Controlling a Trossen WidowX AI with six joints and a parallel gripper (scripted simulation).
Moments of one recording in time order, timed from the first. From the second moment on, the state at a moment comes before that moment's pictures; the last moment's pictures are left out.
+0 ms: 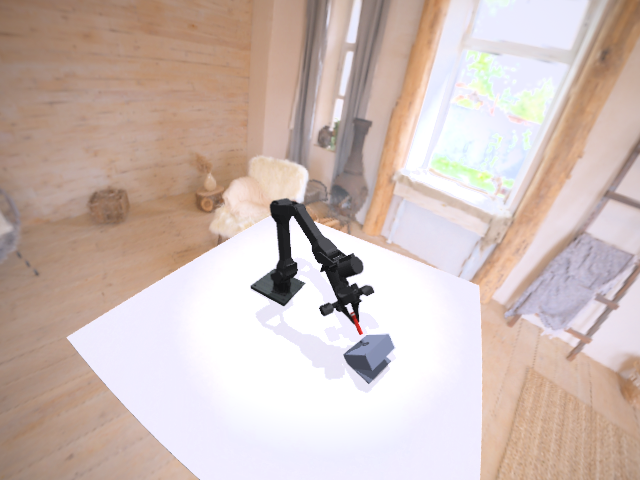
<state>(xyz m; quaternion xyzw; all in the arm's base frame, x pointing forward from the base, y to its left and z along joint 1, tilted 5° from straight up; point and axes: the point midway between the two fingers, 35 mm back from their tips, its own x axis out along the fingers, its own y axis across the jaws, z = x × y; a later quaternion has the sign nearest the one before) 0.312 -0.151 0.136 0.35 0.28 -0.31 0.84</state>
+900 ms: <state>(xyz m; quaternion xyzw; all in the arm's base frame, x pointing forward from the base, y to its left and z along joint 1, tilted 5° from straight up) 0.326 -0.154 0.117 0.35 0.27 -0.30 0.85</state>
